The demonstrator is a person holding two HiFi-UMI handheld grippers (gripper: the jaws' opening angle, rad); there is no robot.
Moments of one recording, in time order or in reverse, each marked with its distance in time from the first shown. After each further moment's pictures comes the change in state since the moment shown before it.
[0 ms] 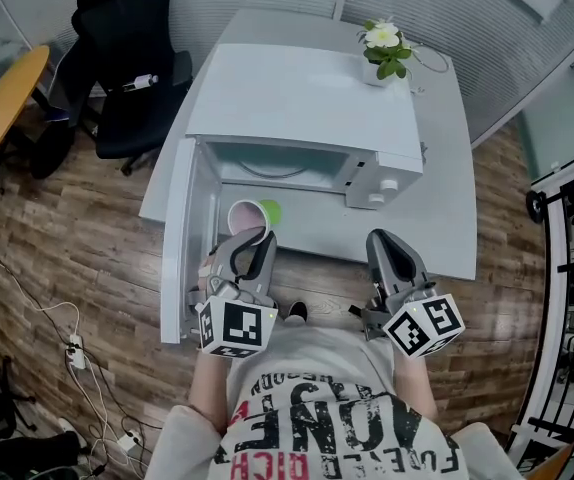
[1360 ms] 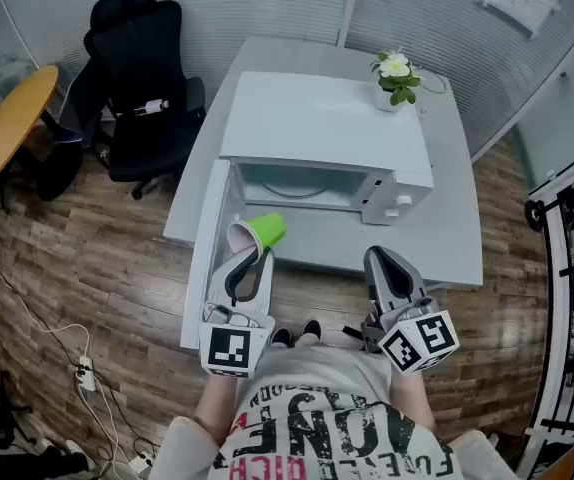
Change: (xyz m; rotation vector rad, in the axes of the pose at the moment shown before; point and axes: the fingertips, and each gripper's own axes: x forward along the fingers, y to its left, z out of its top) left arm -0.067 0.059 0.016 -0.352 -0.271 0.101; right arm 0.009 0.070 0.010 -0.097 -0.048 -0.022
